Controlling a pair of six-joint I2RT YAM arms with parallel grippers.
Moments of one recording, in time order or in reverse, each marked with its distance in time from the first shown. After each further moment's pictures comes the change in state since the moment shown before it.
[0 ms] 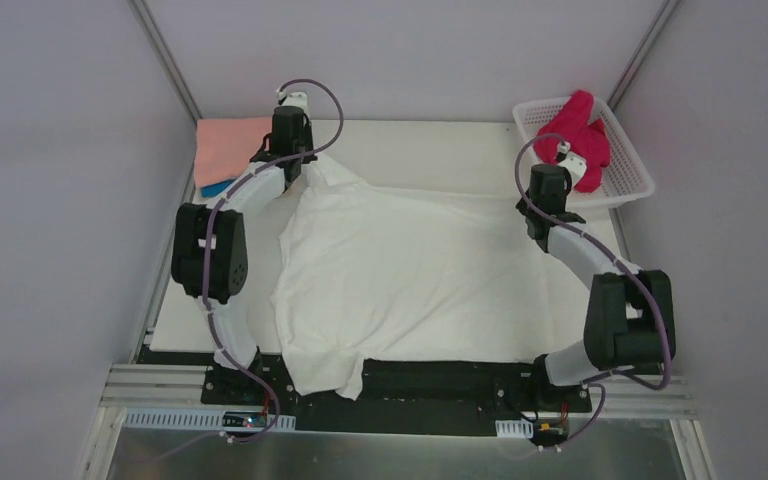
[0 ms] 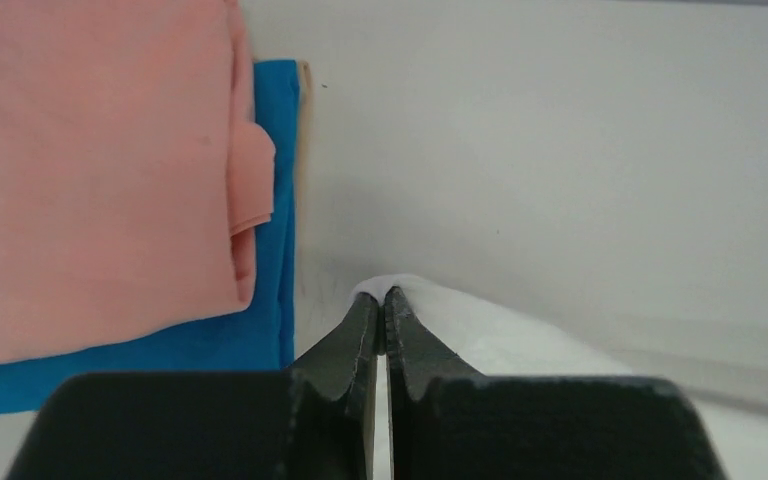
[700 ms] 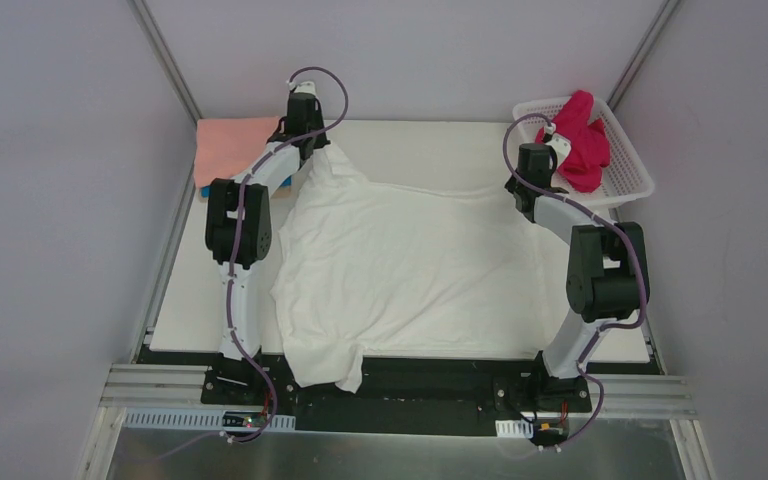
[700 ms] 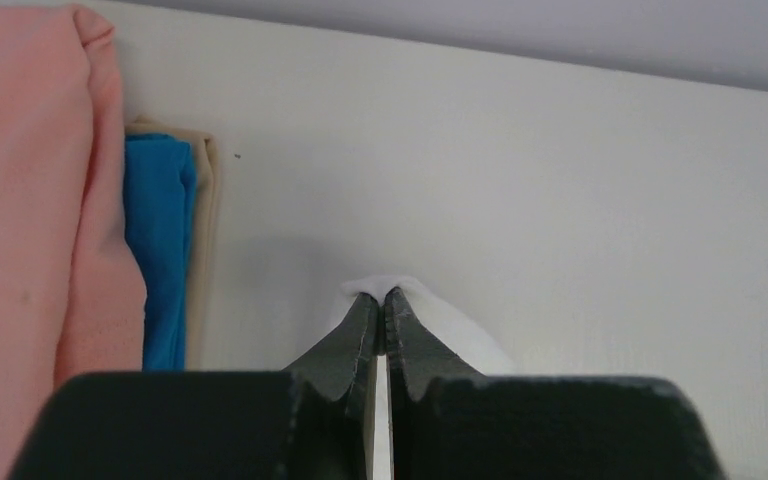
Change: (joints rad) left arm 0.036 0.450 0.438 -0.055 0.105 -0.128; right arm -0.011 0.384 0.247 0.071 -0.050 0.034
